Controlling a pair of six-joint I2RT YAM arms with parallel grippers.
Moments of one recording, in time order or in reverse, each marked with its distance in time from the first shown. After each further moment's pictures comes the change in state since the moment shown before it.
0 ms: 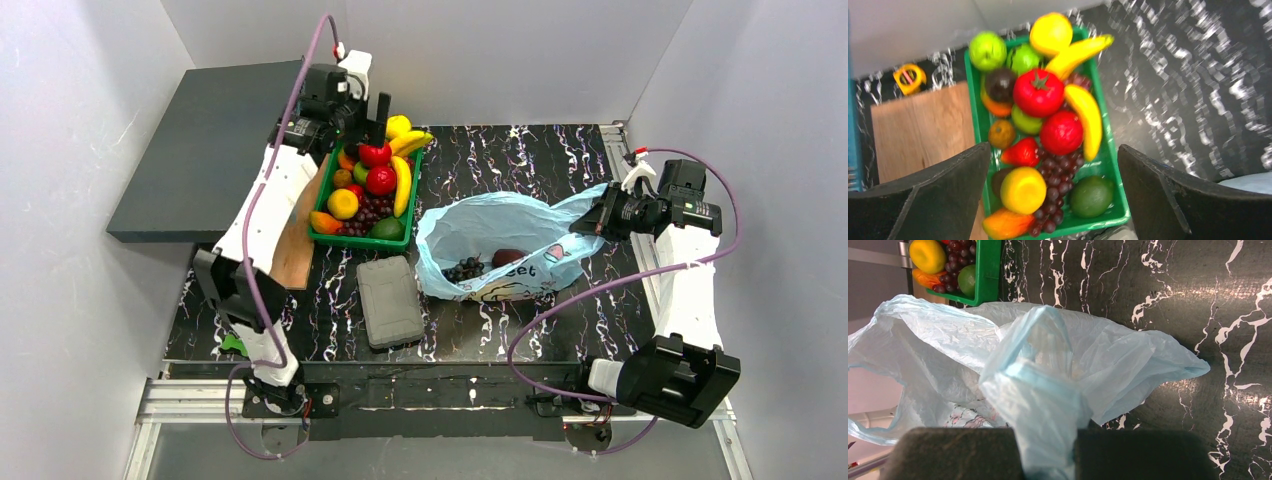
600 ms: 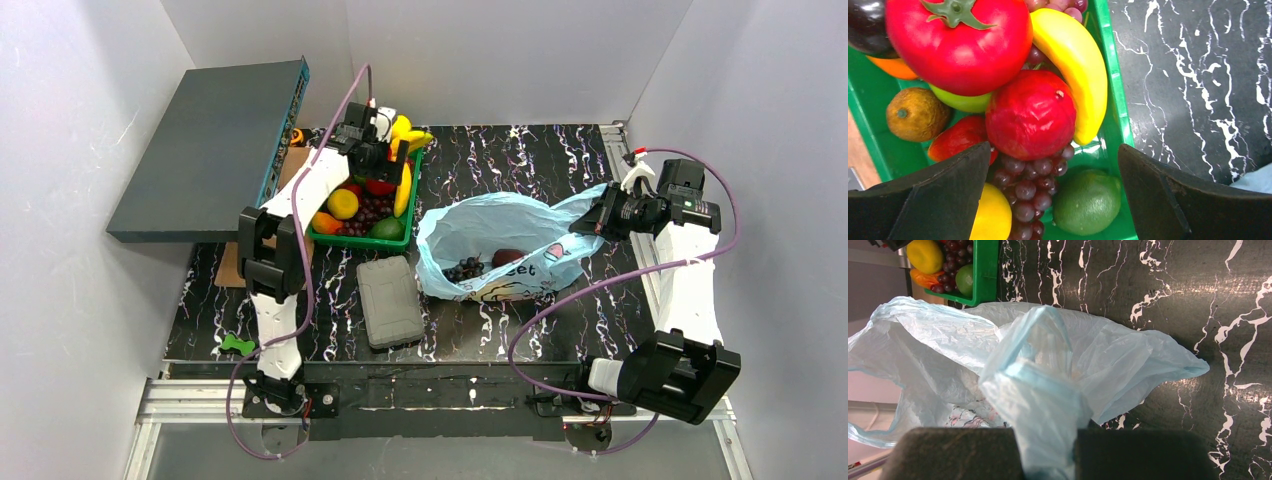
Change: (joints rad) left arm 0.018 0.272 -0.161 0.049 0.095 -0.030; right arm 0.000 0.018 0.000 0.002 0.003 0.000
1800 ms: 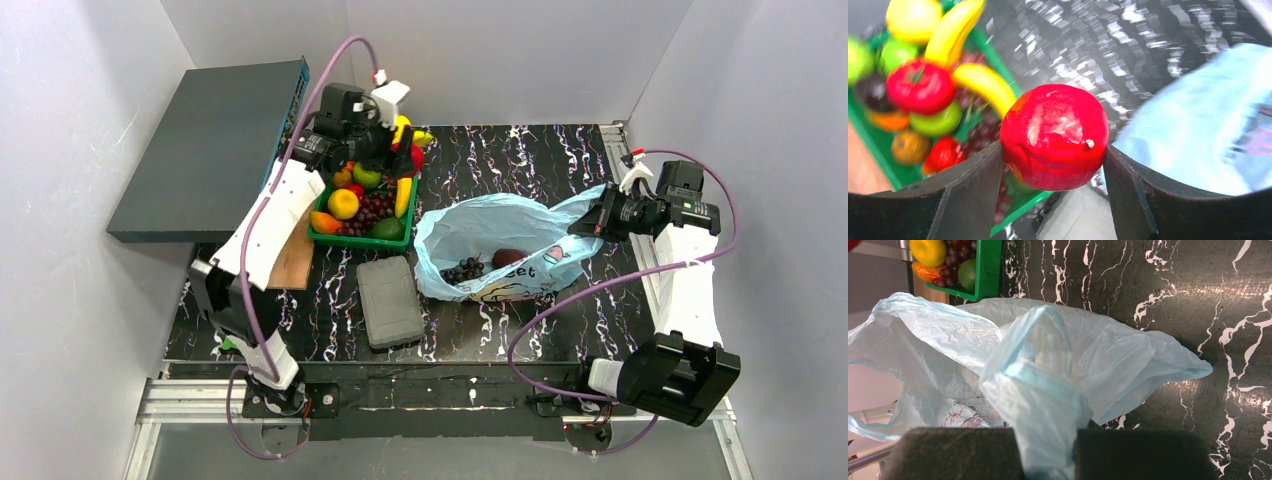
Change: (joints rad) left arm -0.050 -0.307 -0.048 -0.069 0.218 0.089; right arm 0.001 -0.005 -0.010 -0.003 -0.015 -0.023
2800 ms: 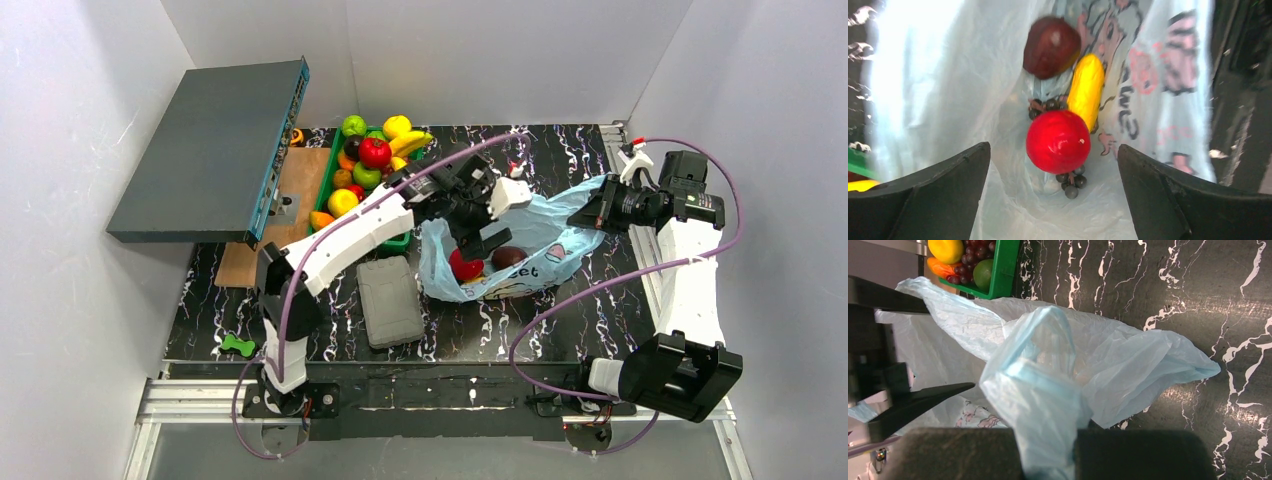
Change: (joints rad) left arm -0.513 0.183 0.116 -0.195 -0.024 0.344; right arm 0.017 0.014 0.076 -0.029 -0.041 -0.029
